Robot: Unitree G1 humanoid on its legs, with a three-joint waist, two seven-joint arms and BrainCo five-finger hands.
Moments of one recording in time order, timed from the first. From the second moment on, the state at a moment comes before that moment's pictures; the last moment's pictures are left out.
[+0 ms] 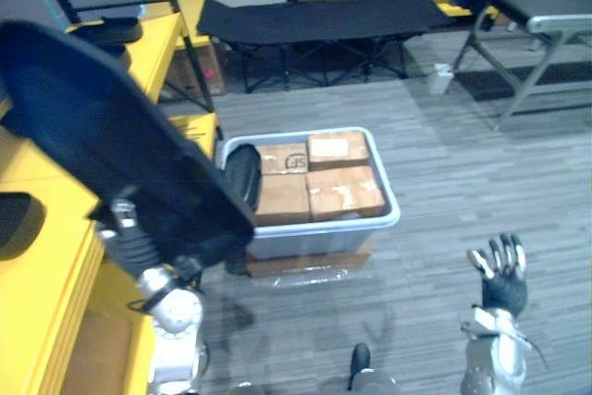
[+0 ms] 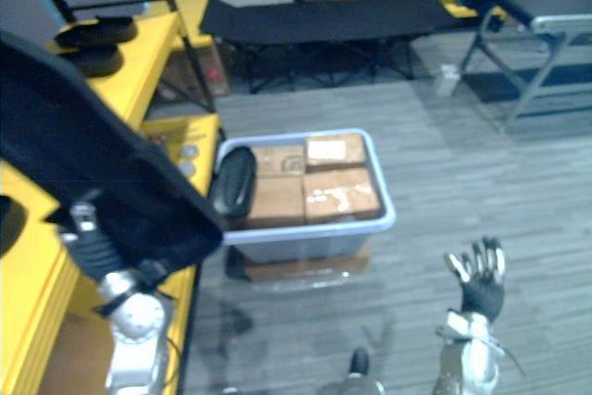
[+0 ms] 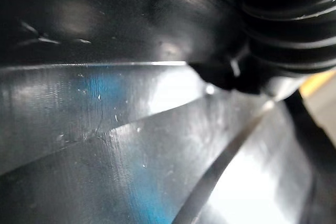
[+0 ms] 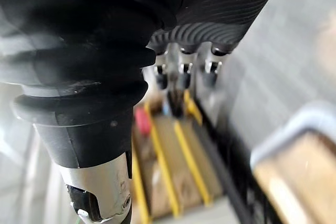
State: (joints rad) left arm 0.17 0.08 0.32 -0.33 0.09 -0.37 0.80; right arm 0.15 -0.12 -0.21 0.09 0.51 -0.40 0.02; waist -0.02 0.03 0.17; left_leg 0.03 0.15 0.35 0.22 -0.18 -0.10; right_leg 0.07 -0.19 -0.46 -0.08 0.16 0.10
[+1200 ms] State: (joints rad) left arm 0.33 -0.05 0.29 -0.55 -0.26 -0.51 0.36; right arm 0.06 -0.13 0.00 0.12 0.38 -0.21 0.10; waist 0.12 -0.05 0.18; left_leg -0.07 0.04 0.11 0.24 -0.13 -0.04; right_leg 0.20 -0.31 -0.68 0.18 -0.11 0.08
